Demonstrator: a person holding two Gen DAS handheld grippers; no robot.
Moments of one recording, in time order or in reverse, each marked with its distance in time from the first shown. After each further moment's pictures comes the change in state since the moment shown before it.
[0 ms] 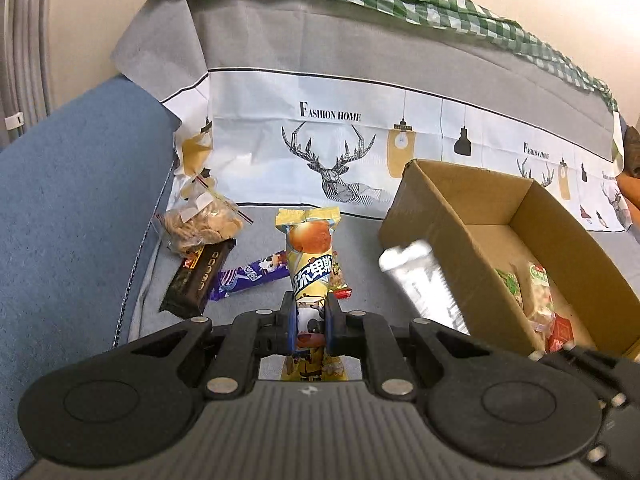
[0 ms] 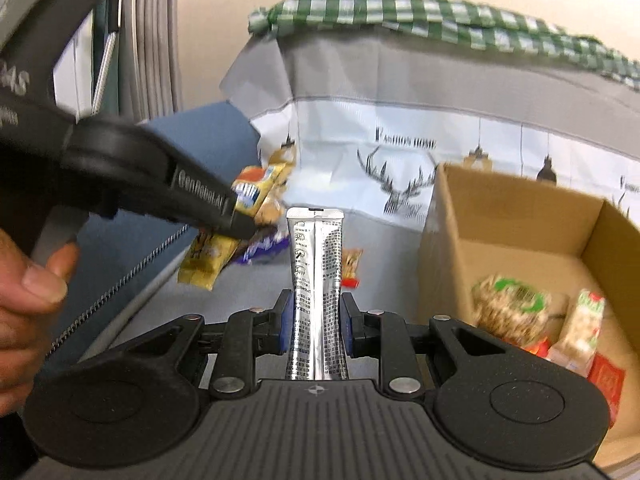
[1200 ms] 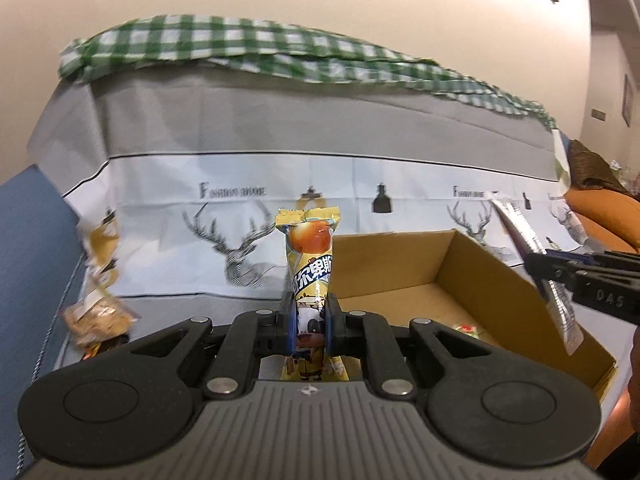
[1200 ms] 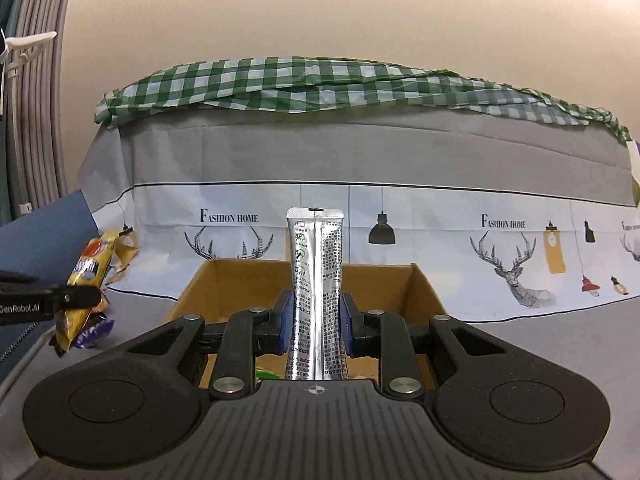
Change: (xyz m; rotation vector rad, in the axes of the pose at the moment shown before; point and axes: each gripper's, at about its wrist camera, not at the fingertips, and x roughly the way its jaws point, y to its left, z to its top) left arm 0.015 -0.095 0.028 0.109 -0.213 -0.145; right arm -0.045 -0.191 0.048 0.079 -0.111 -0.261
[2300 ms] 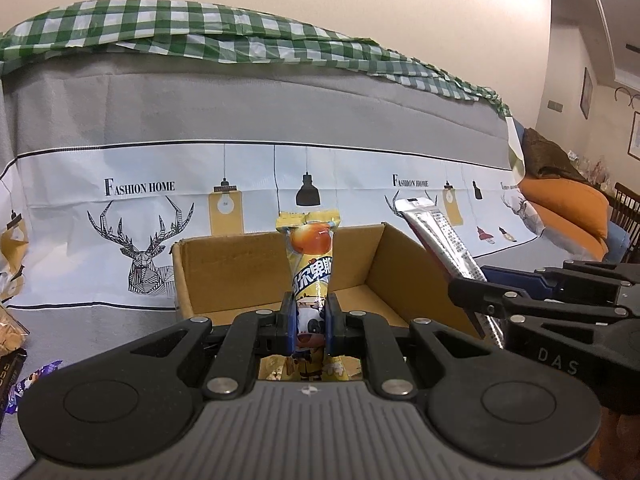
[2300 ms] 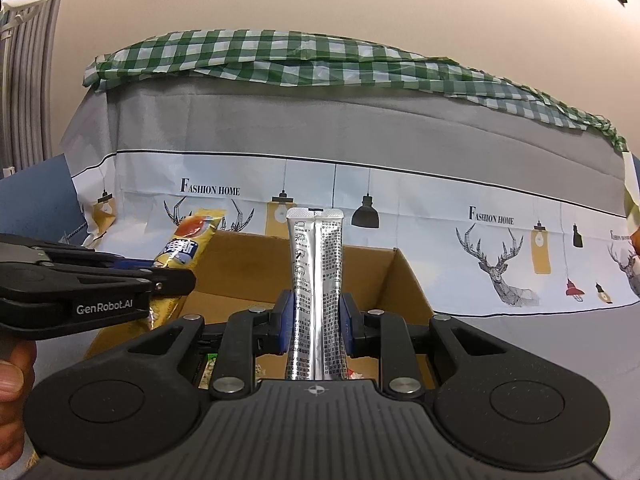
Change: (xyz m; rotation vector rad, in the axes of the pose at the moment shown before) left arm 0.061 -0.063 0.003 0.021 0.022 -0.155; right arm 0.017 -0.002 -0.005 -0.059 0.059 -0.045
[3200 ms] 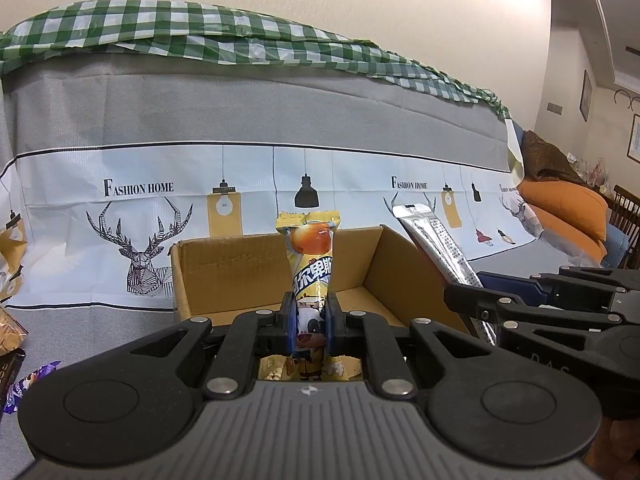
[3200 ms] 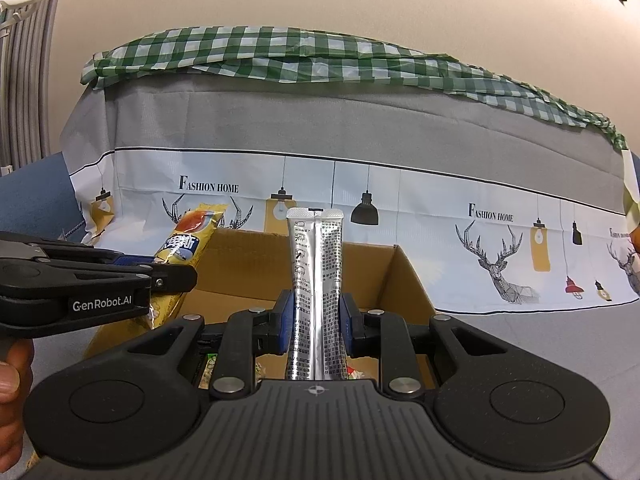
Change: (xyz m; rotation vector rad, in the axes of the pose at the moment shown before) left arm -0.001 -0.001 -0.001 -0.006 -0.005 -0.002; right arm 0.003 -0.001 0.000 0.003 0.008 -0.002
